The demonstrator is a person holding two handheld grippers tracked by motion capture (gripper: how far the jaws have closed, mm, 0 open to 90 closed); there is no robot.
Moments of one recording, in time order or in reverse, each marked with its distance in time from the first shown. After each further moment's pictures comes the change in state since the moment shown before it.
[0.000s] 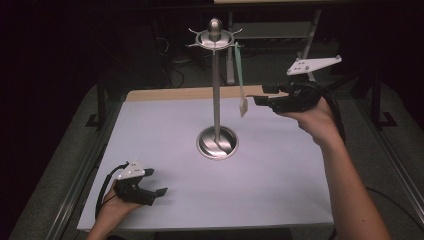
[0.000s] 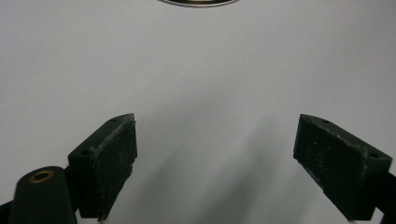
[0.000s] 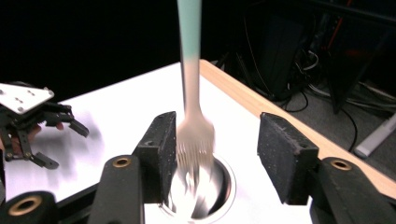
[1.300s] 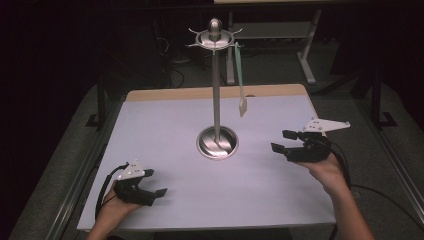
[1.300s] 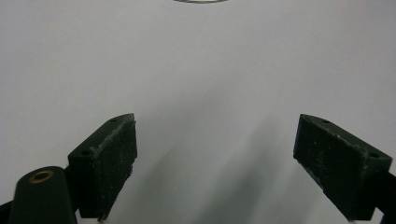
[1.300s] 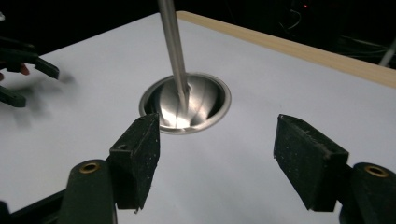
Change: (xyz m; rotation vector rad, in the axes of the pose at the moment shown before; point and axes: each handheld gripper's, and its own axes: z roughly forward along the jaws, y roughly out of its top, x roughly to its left) left arm 0.001 -0.004 0.000 0.005 -0.005 -0.013; right arm 0.002 -0.149 -0.008 0.028 -0.075 0.141
